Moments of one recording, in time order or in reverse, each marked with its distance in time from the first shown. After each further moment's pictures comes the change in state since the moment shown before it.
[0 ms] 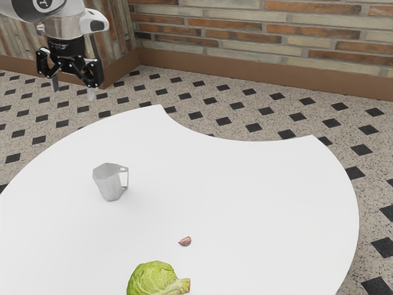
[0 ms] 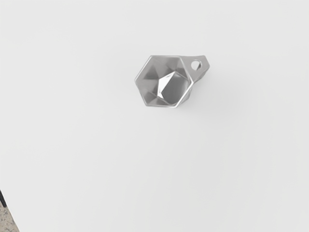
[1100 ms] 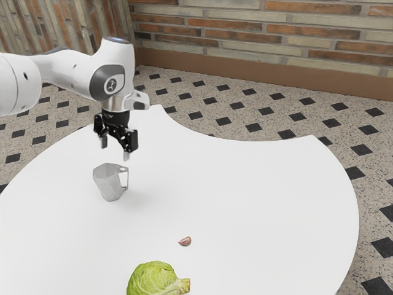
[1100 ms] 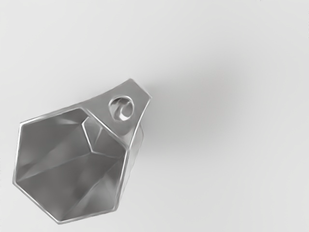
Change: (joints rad) arm 0.069 0.377 0.003 -0.106 -0.084 0.342 0.387
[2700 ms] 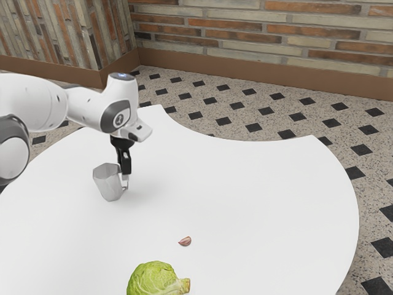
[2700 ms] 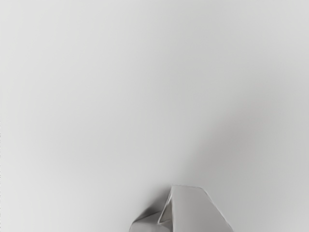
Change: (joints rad) arm 0.069 0.221 -0.001 0.014 -0.006 0.282 0.654
